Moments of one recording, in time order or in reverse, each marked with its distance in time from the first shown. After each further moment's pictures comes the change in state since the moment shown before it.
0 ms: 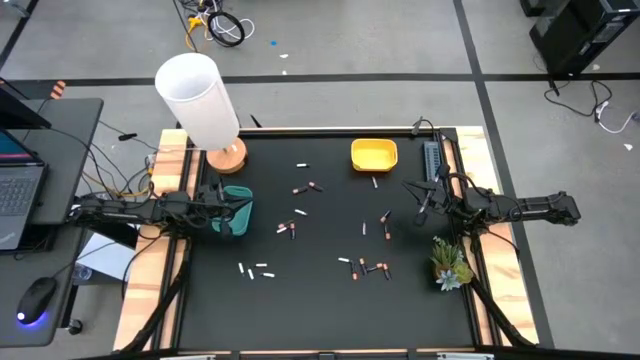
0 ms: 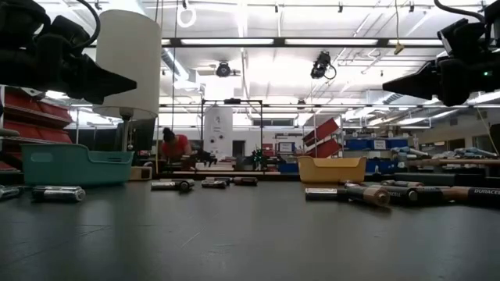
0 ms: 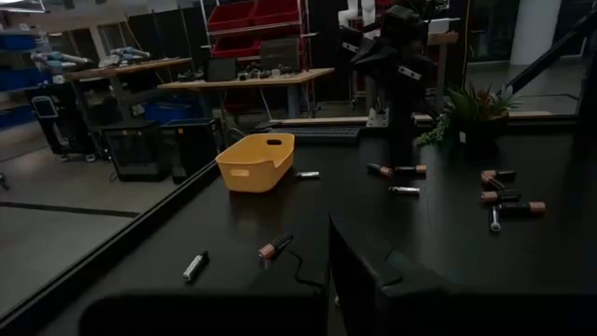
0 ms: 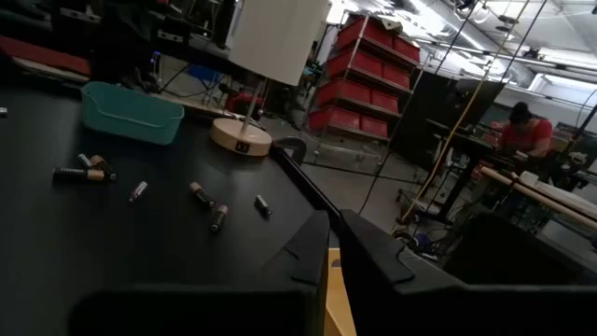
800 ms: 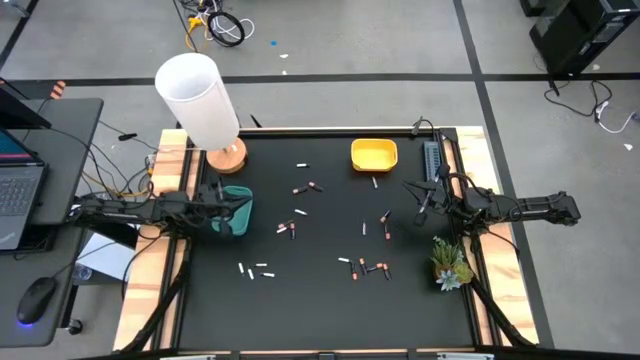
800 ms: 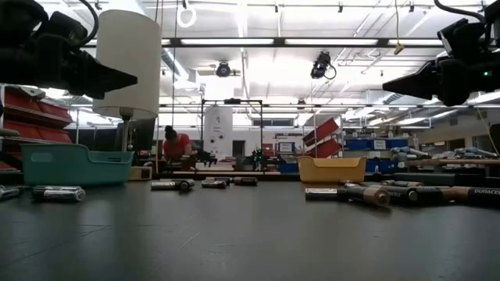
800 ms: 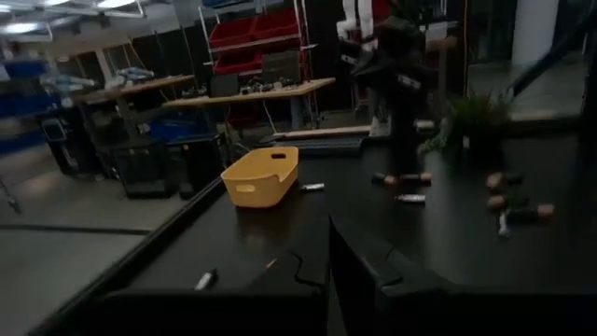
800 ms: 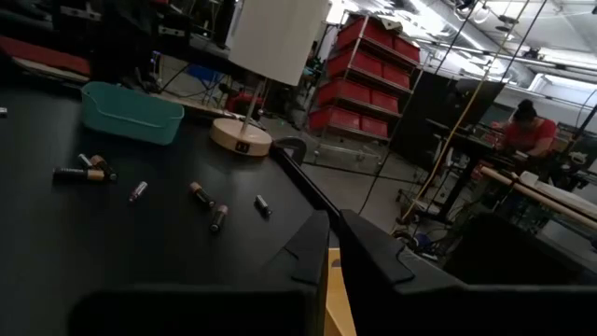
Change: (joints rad) left arm 0.000 0.000 0.000 0.045 0.000 0.031; right arm 0.000 0.000 0.000 0.000 0.000 0.000
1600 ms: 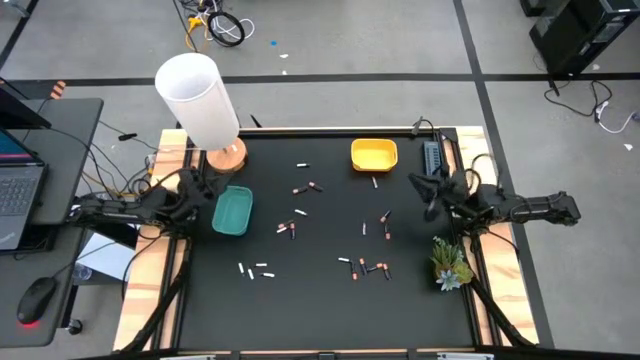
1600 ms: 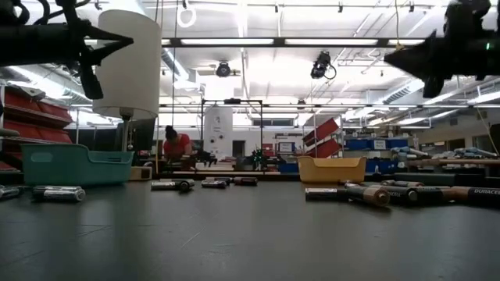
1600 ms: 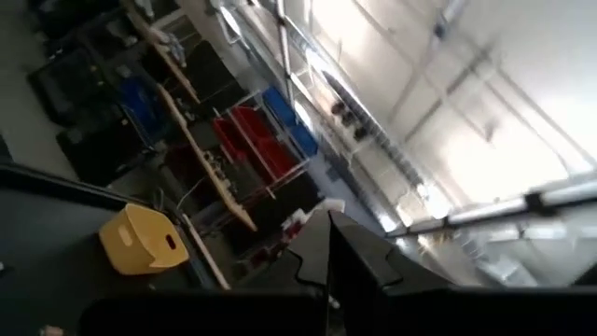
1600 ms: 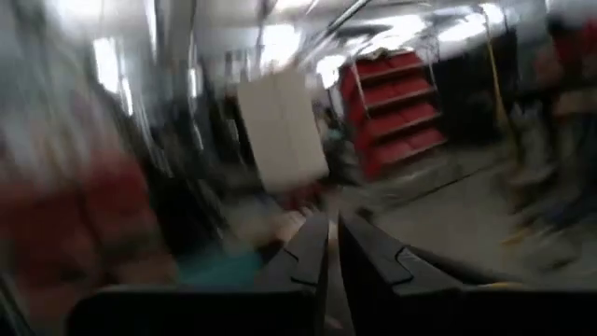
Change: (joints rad) left arm 0.000 0.000 0.000 0.407 -0.227 -0.951; right arm 0.000 0.000 0.000 0.269 -0.022 0.625
